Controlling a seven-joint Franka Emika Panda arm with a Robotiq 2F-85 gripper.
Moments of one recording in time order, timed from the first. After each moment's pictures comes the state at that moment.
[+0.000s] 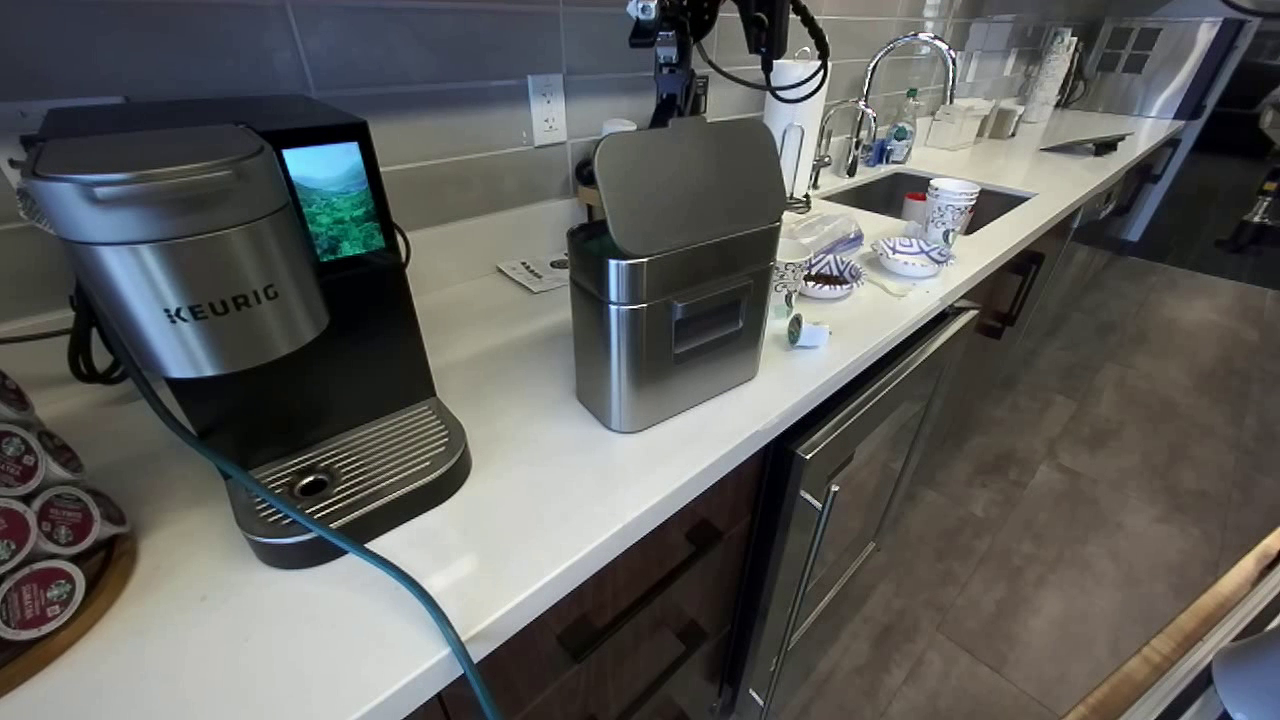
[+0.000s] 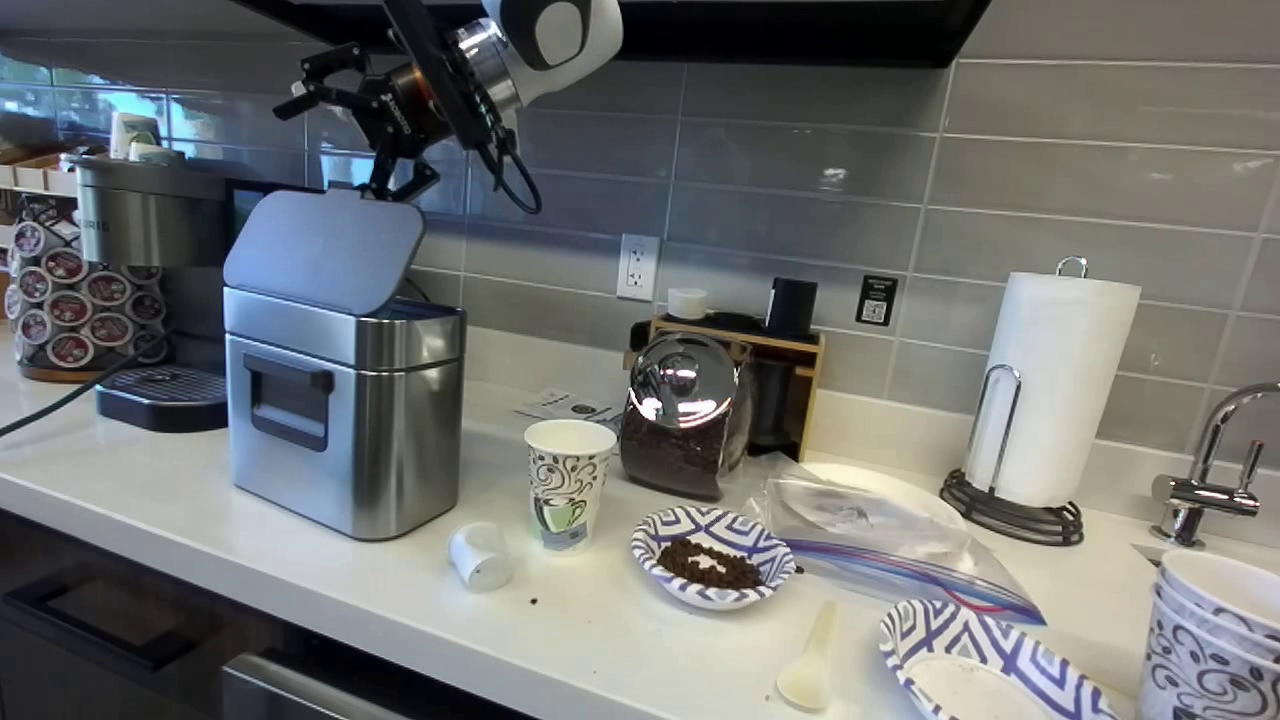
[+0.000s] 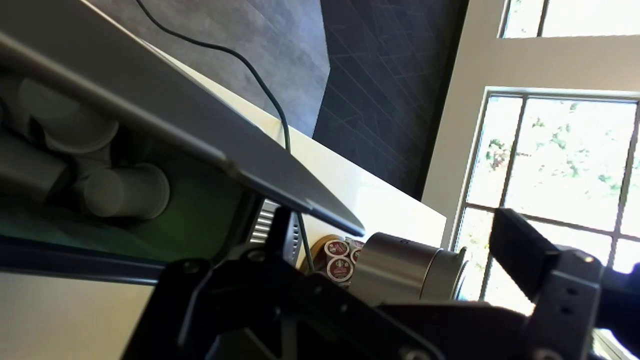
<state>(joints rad) 0.03 0.64 0.29 -1.02 0.69 1.21 -0.35</state>
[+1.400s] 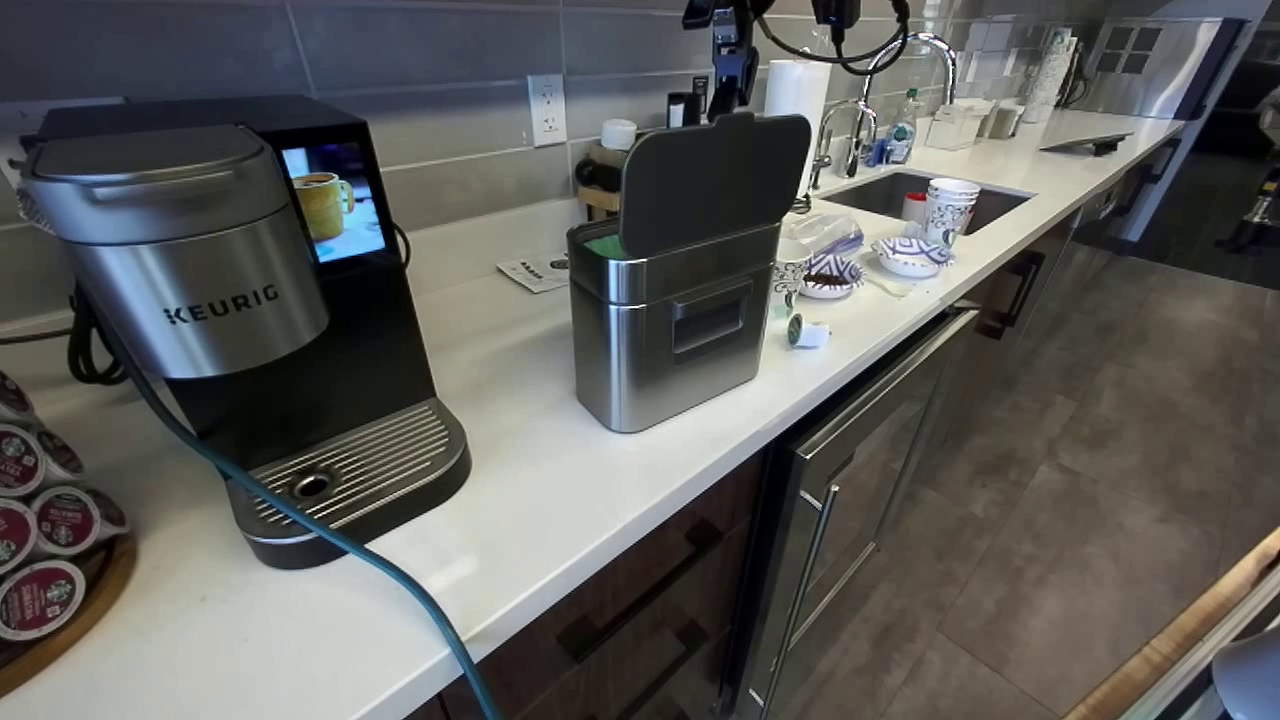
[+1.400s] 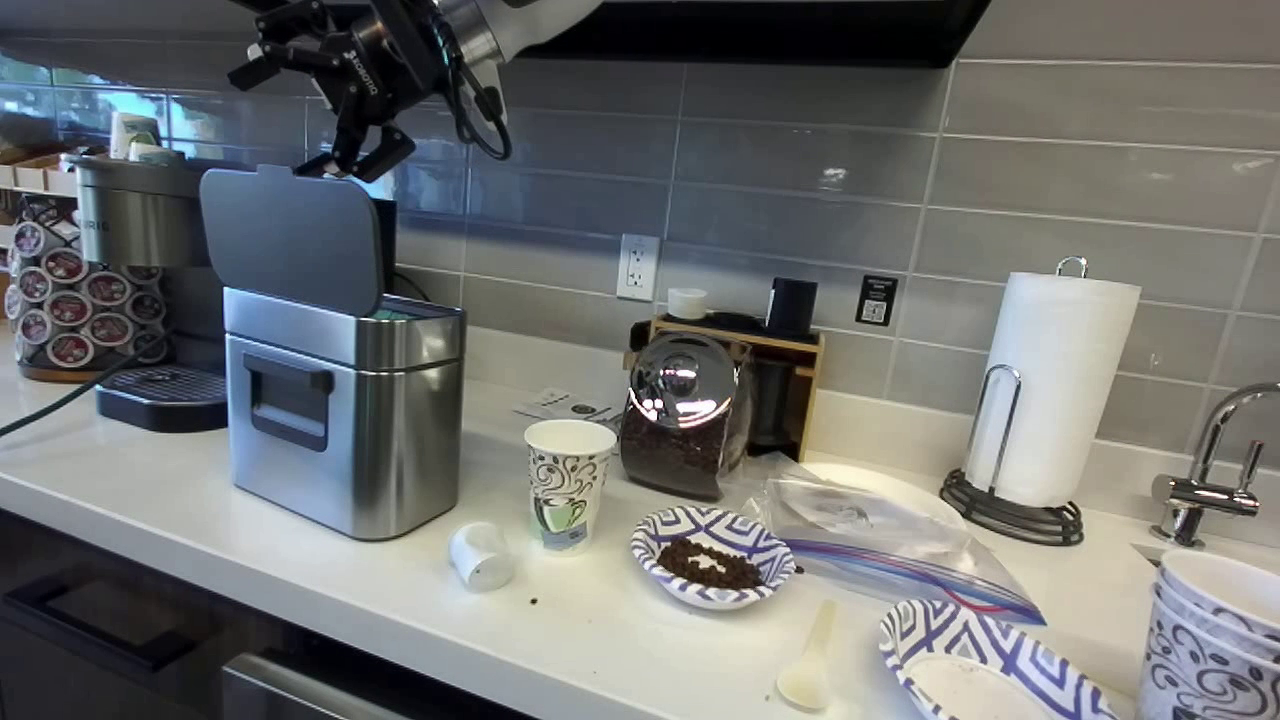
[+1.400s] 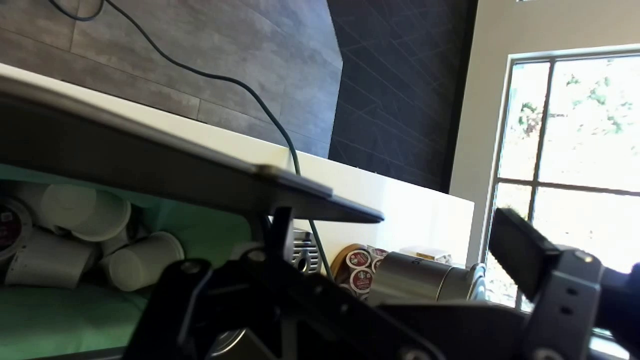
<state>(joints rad) 0.03 0.35 0.20 -1.39 0.73 1.27 -0.34</state>
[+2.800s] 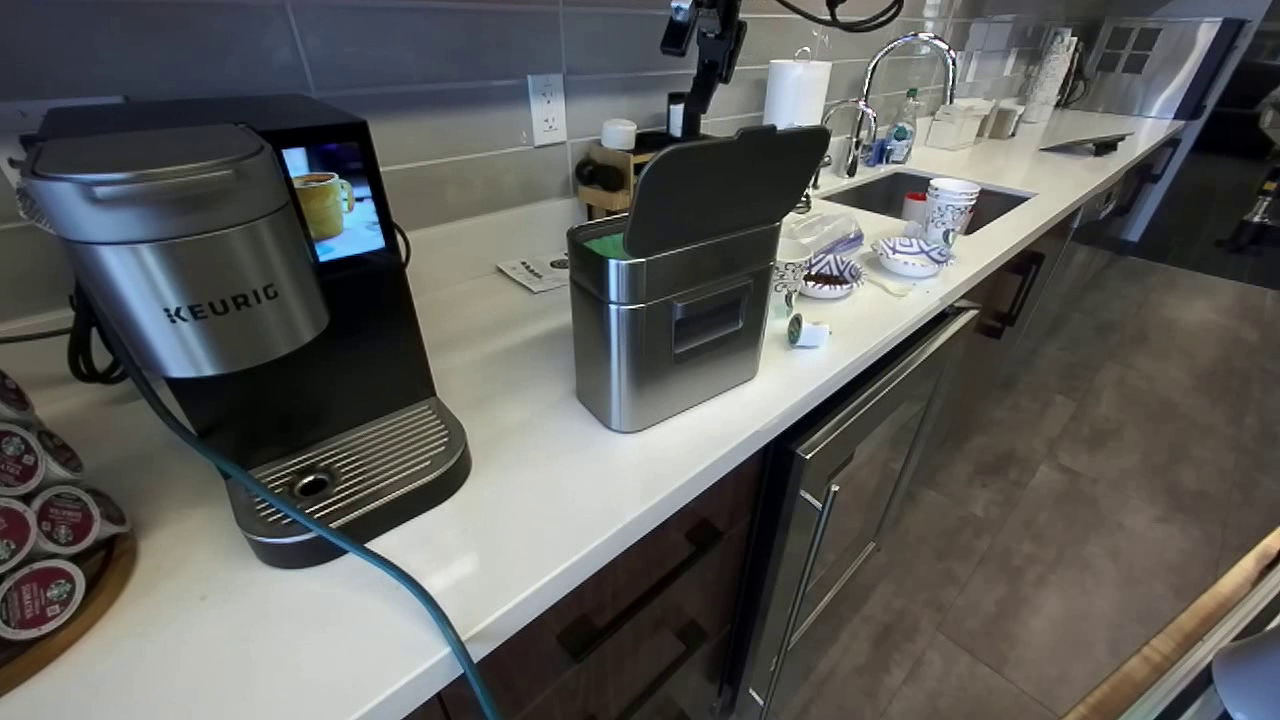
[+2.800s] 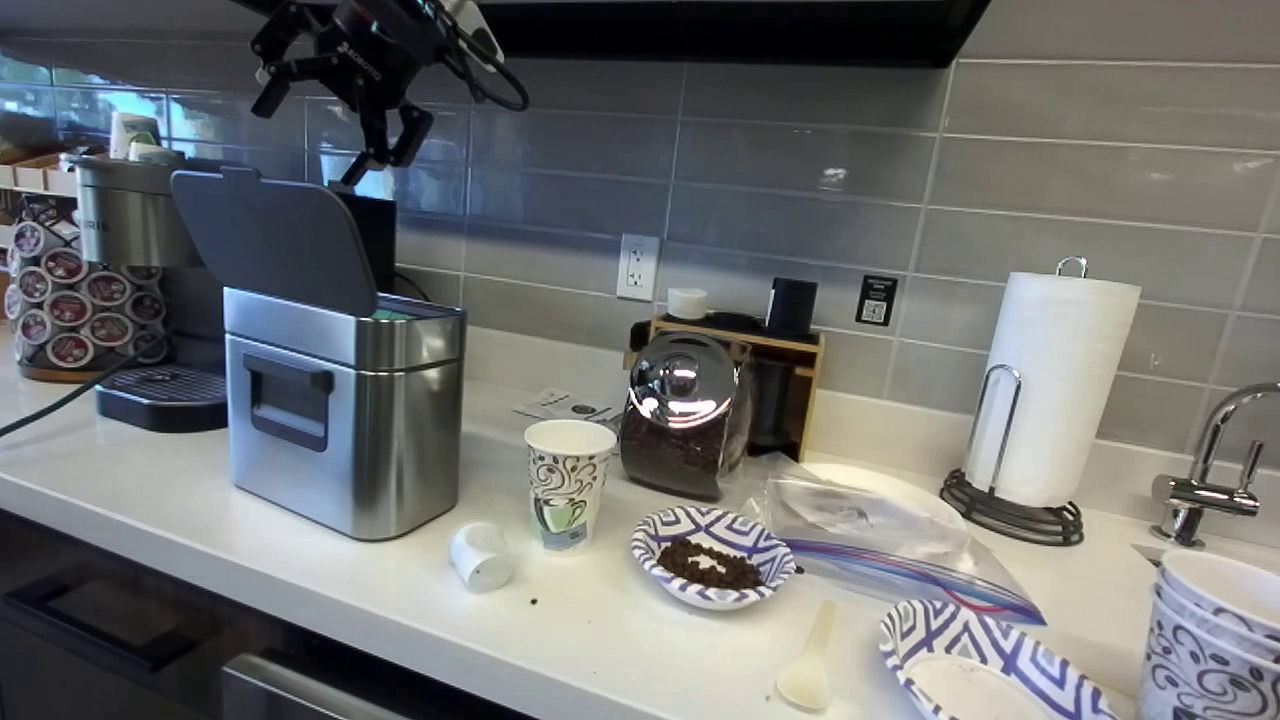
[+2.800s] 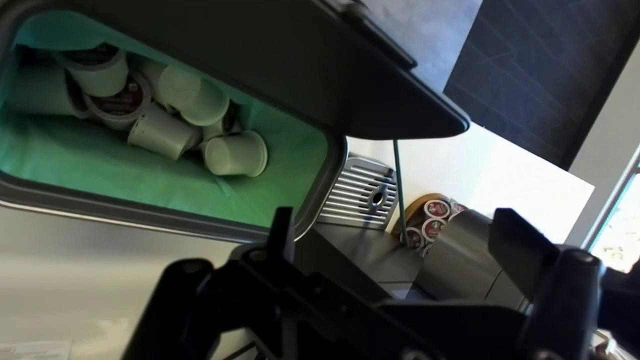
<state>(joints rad) 0.12 0.19 0.17 -1.53 0.55 1.60 -0.45</state>
